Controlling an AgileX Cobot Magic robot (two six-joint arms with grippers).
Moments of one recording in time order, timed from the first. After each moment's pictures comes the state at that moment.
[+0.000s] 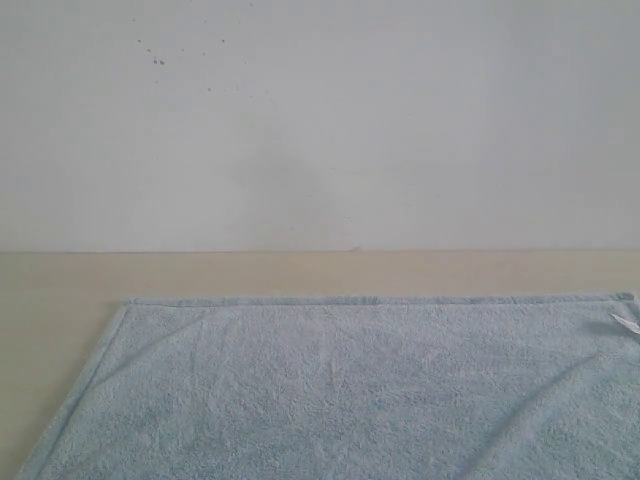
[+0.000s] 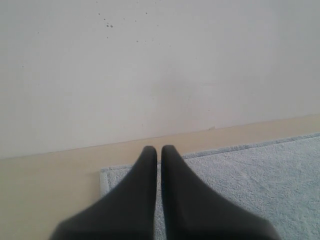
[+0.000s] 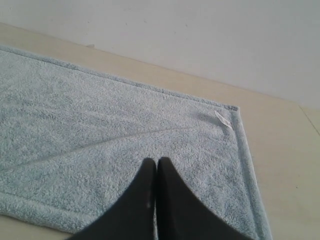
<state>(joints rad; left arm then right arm) -0.12 0.00 0.00 1.75 -0.14 -1.74 0.17 0.01 0.00 -0.17 0.31 -0.04</state>
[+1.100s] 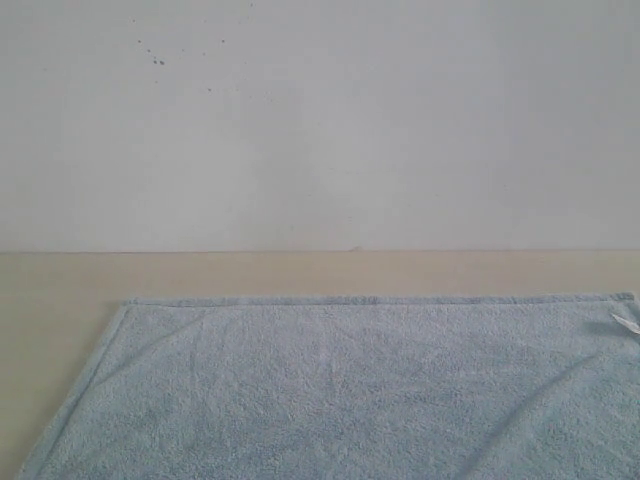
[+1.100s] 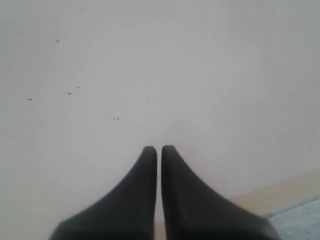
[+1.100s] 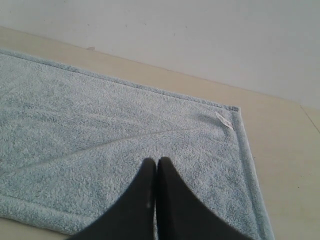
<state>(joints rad) -0.12 0.00 -0.09 0.89 -0.22 -0.73 0.17 0.01 0.00 -0.17 0.30 -0.03</state>
